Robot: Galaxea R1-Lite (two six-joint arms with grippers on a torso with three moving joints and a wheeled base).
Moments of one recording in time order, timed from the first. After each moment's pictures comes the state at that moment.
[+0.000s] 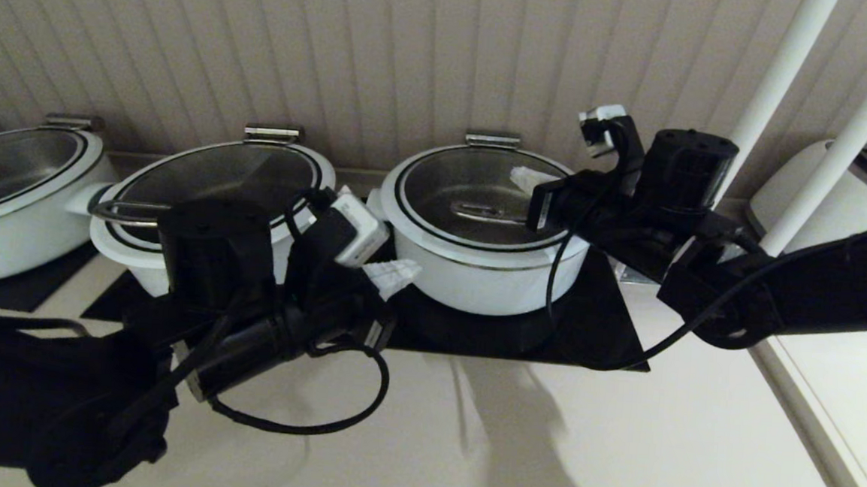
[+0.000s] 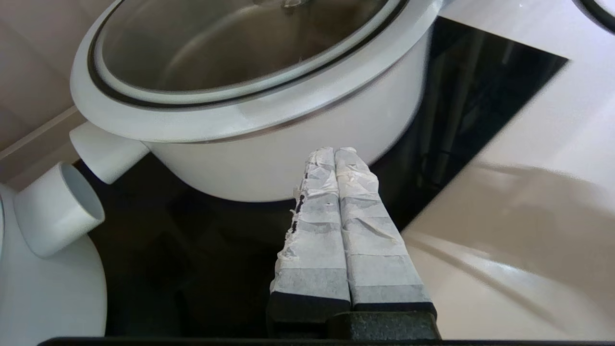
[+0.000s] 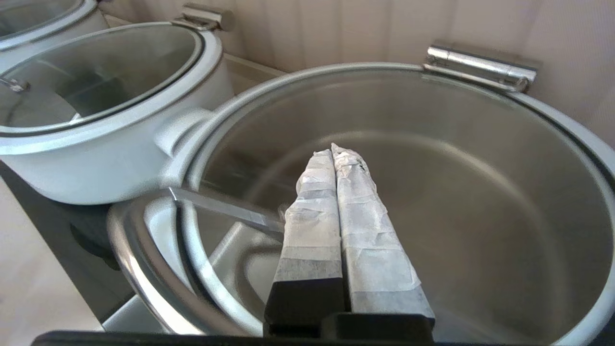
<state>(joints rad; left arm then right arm) -0.61 1.72 -0.68 -0.92 -0.09 0.29 0.47 1.98 -1.23 -0.84 0.15 0.01</state>
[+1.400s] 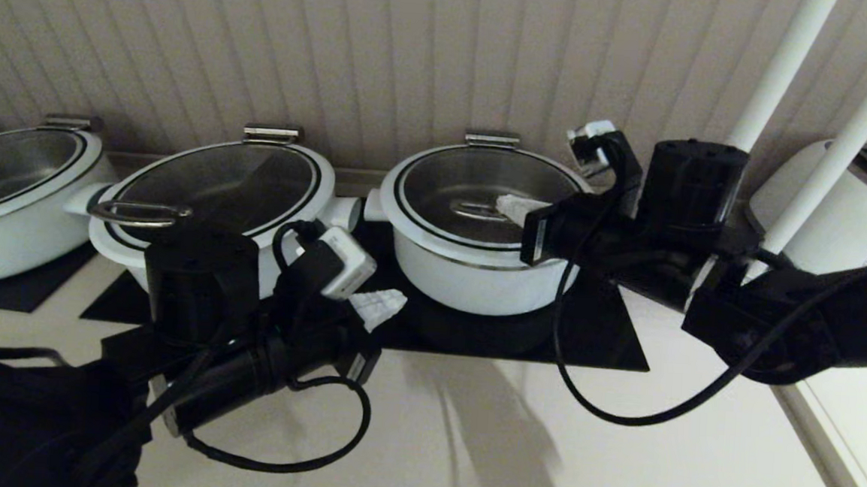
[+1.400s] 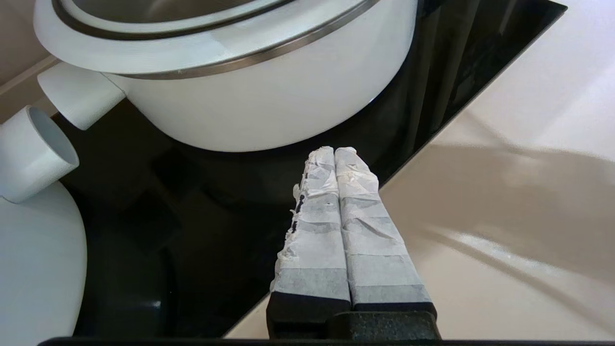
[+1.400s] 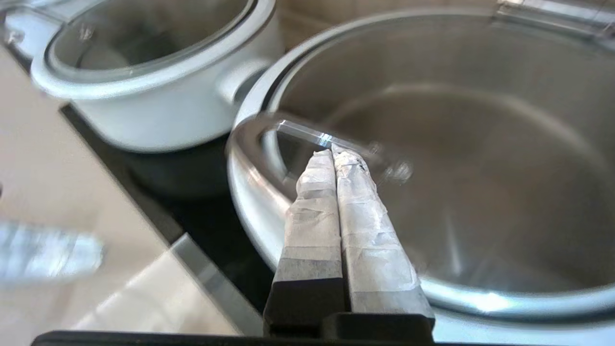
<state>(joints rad) -0.61 1.68 -0.57 -0.92 -0.08 0.28 0.55 1.87 -1.11 -0.74 0.15 0.01</state>
